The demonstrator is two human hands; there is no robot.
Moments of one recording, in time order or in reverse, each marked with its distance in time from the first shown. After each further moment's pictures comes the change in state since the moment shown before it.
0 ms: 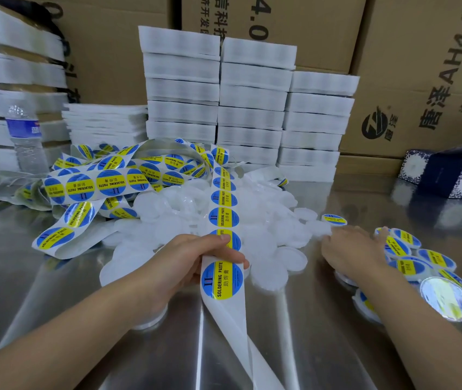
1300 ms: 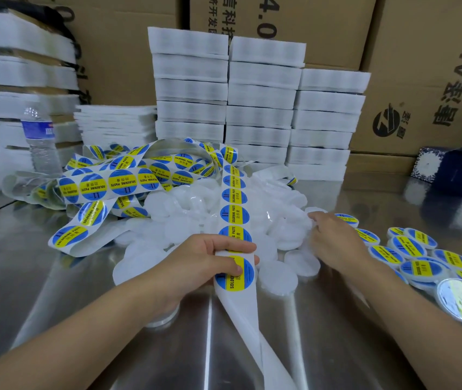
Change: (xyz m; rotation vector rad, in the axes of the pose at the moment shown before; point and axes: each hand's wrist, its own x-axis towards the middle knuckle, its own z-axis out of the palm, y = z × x) left_hand 0.006 -0.006 -0.004 0.069 -0.050 0.077; right_hand 0.009 -0.033 0.001 0.481 0.118 -0.205
